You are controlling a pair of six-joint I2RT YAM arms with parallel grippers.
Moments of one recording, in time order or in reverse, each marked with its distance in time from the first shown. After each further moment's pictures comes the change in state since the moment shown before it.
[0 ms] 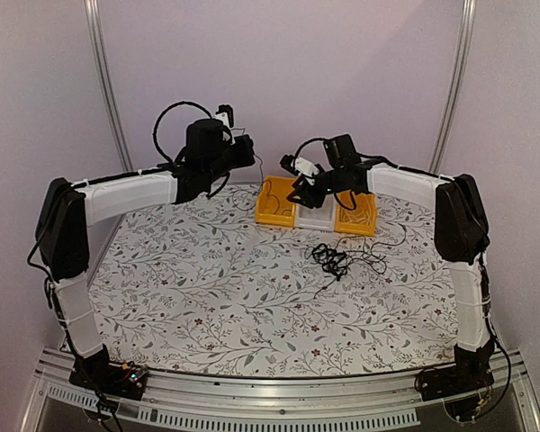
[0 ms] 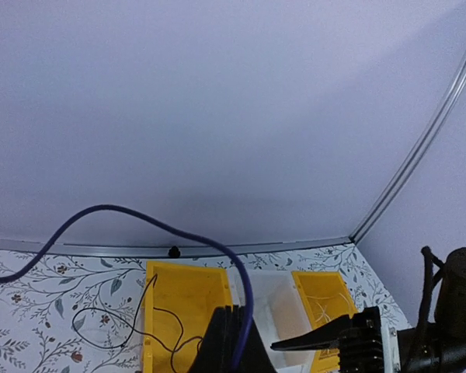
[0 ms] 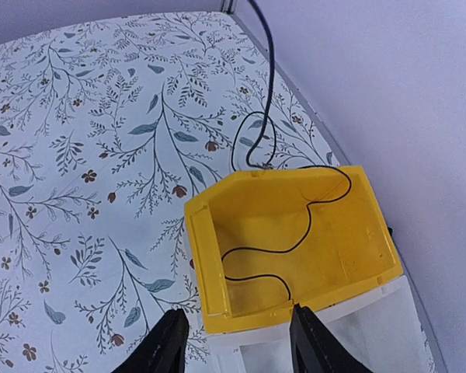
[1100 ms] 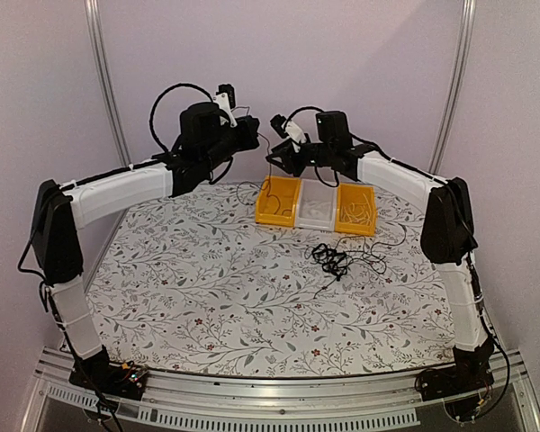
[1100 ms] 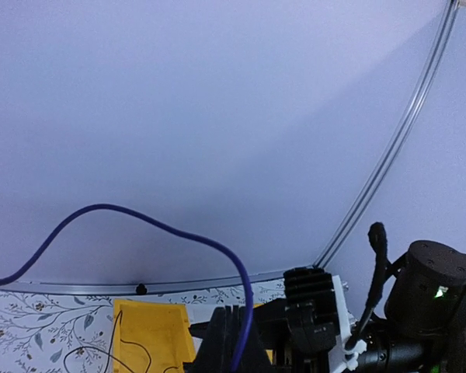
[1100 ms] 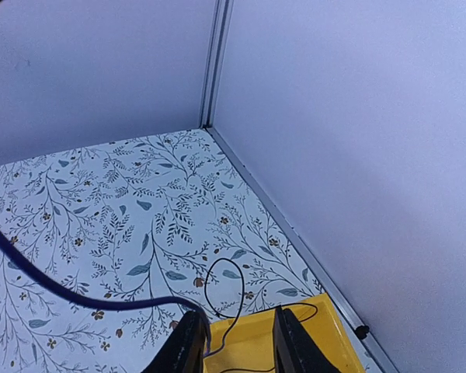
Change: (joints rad) left arm -0.043 -0.042 0.068 0.026 0.020 0.026; right arm 0.040 0.096 0.295 0.136 -0.062 0.247
